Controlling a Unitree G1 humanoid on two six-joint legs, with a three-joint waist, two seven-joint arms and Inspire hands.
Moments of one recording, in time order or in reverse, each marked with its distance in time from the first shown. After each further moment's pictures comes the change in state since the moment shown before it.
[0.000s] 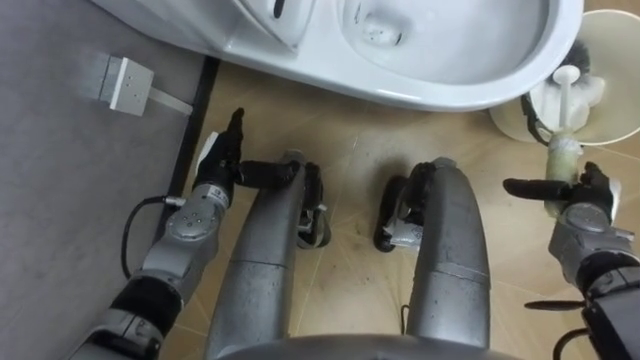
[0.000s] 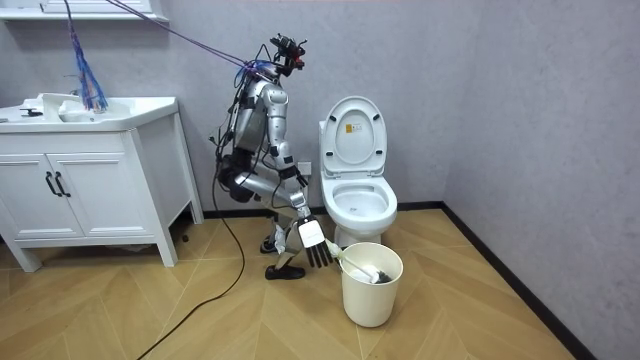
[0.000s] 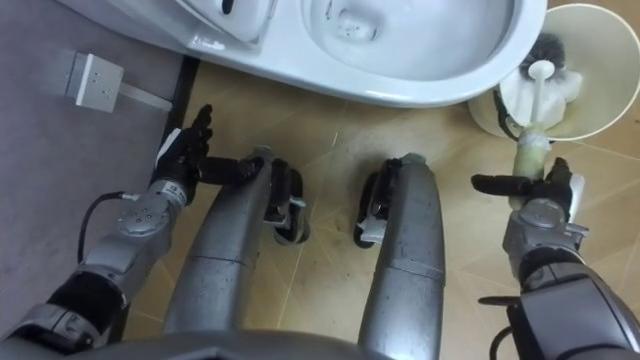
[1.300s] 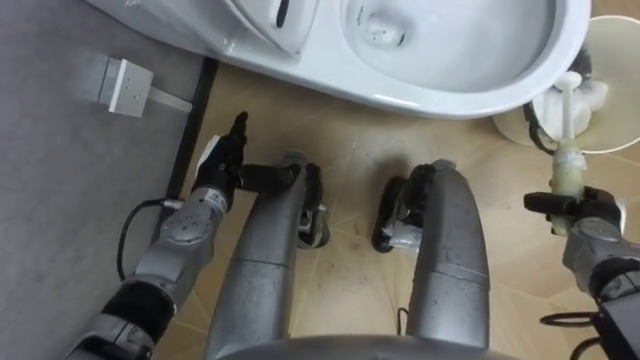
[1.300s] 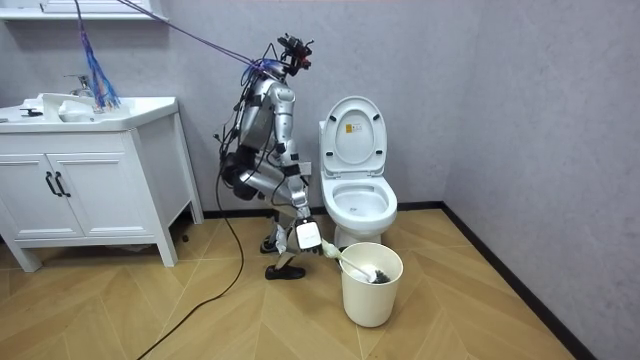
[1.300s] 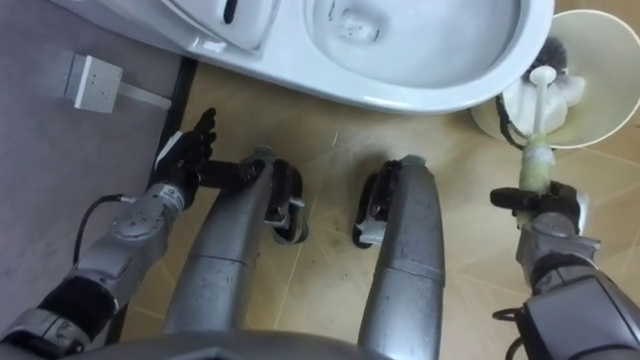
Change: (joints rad) left arm 0.036 0.038 -0.042 -0.041 -0.040 0.006 -0.013; right arm 0.024 -0.021 0.060 0.060 0.140 0.047 0.057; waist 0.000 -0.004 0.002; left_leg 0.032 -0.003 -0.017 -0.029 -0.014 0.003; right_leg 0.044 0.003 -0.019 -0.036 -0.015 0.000
